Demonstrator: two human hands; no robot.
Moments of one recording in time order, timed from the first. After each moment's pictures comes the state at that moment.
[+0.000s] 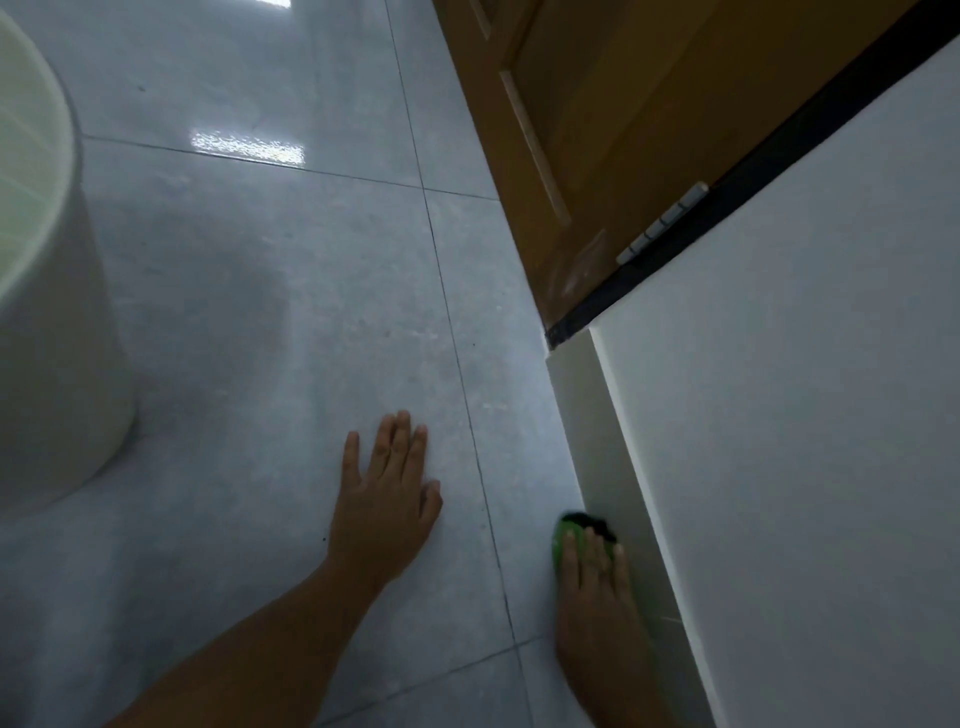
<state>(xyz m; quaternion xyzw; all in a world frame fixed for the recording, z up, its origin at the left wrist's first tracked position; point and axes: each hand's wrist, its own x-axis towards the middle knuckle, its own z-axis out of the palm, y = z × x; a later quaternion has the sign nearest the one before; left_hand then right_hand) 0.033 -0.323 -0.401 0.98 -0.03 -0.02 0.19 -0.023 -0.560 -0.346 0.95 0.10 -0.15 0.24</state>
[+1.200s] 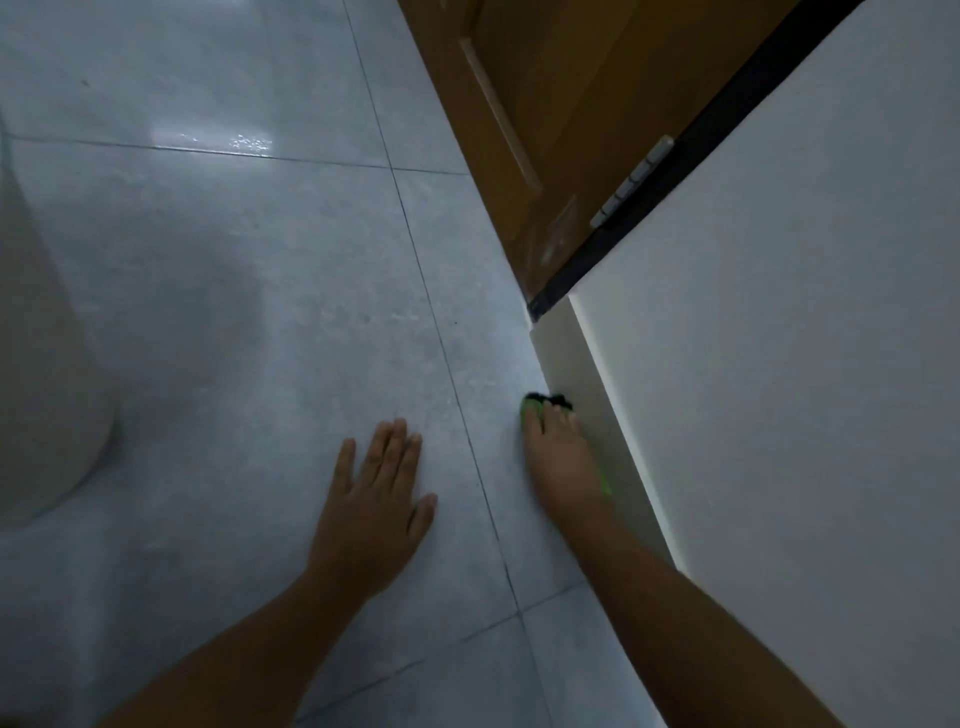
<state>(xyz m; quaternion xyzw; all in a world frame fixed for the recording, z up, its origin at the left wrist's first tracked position) 0.003 -0.315 -0.398 0.98 -0.11 -0.02 0.18 0.079 -0.521 -0.335 0.97 0.10 -0.07 0.22</state>
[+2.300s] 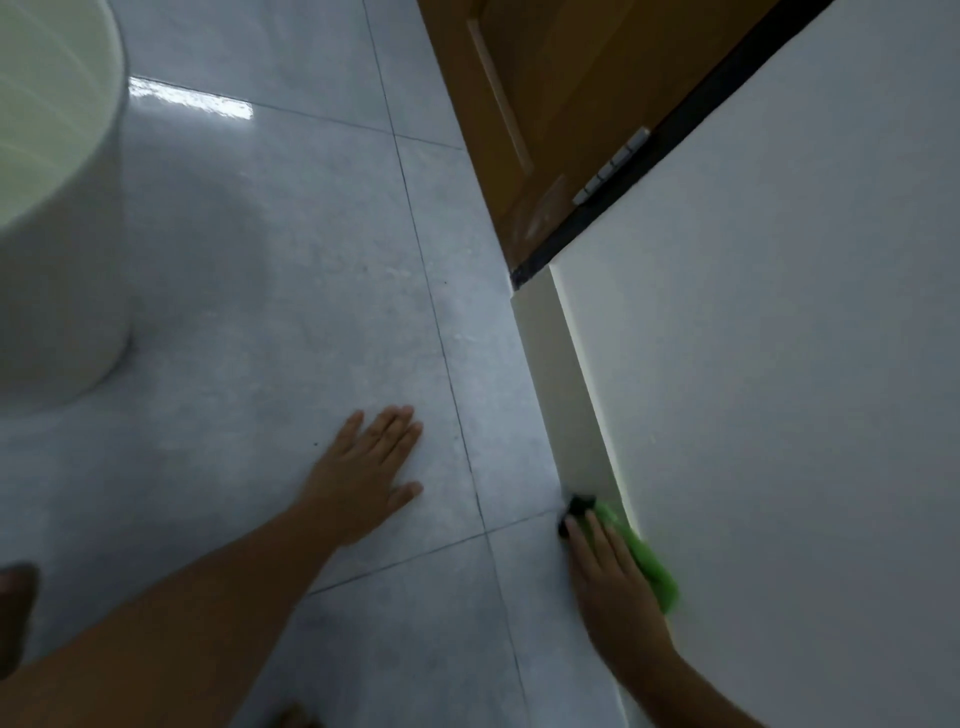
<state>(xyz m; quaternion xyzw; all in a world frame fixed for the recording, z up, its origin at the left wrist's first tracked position) -0.023 -0.310 -0.403 0.96 -0.20 -0.11 0.15 -0.111 -0.638 -0.318 0.85 0.26 -0.06 0.45</state>
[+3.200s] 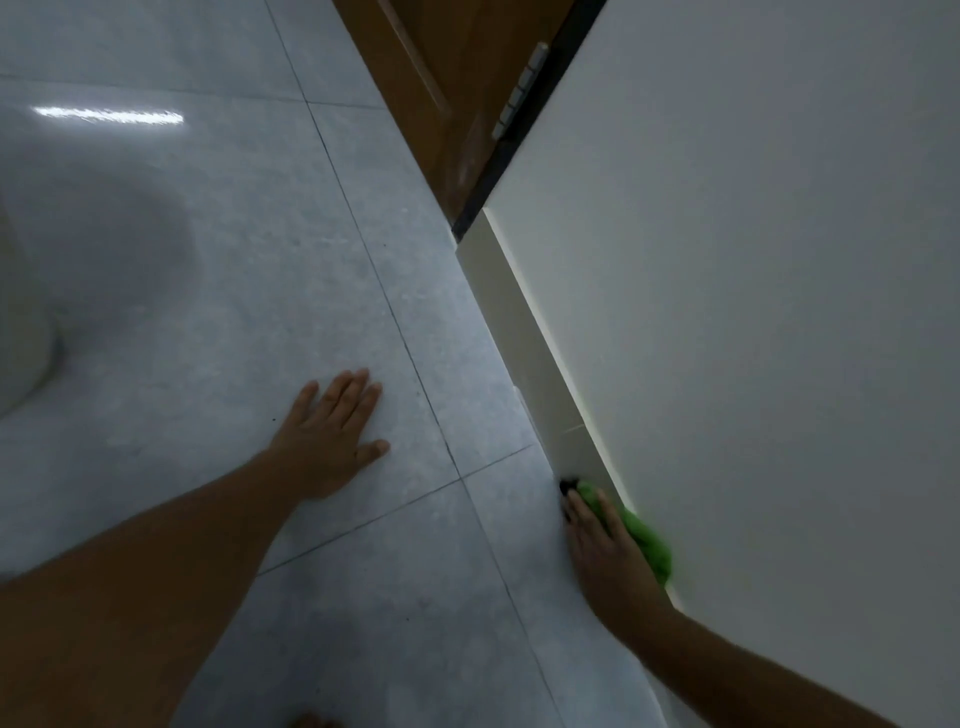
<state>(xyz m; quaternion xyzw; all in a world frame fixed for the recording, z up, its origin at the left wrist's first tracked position) -0.009 -0.305 -0.387 0.94 -0.23 -0.19 0.14 -0.154 -0.628 -0.289 0.82 0.22 -0.25 0.47</state>
